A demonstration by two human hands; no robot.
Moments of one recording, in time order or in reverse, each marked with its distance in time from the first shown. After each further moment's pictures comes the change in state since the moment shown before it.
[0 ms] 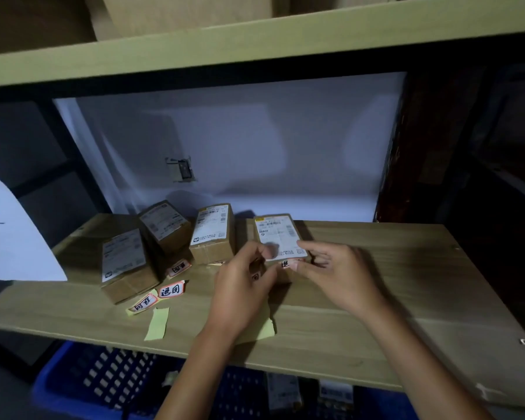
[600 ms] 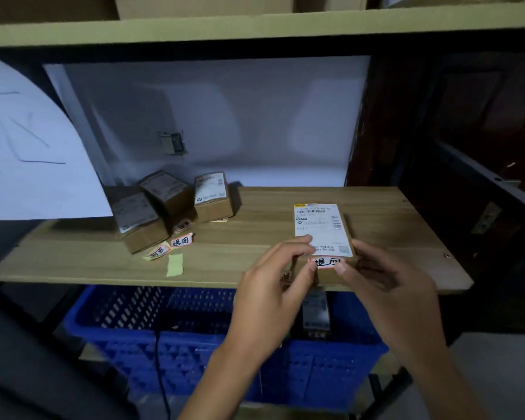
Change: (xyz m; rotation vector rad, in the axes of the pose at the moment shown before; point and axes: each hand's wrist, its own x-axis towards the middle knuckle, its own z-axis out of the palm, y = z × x) left_hand -0.139 0.074 -0.030 -0.188 -0.074 0.248; right_hand -0.202 -0.079 -0.019 0.059 0.414 -0.015
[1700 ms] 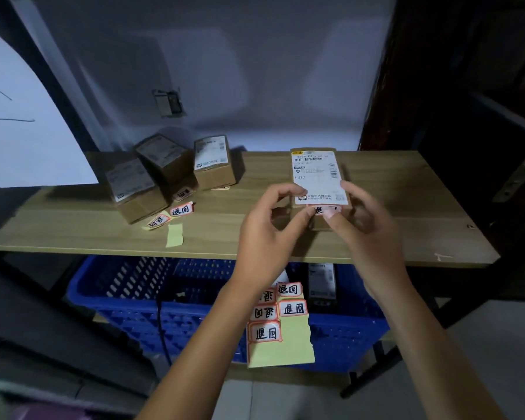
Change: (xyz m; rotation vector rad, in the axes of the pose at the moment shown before) left_hand 0.041 -0.041 0.011 -0.173 0.049 -0.132; right_hand 0.048 0.045 0.045 0.162 -0.072 0.120
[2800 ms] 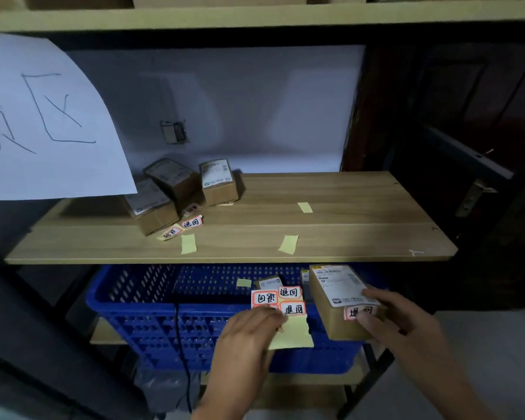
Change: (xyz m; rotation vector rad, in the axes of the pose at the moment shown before) left_hand -0.162 -0.036 -0.067 0.700 -0.428 0.120; right_hand -0.142 0.001 -0.062 -0.131 -0.072 0.258
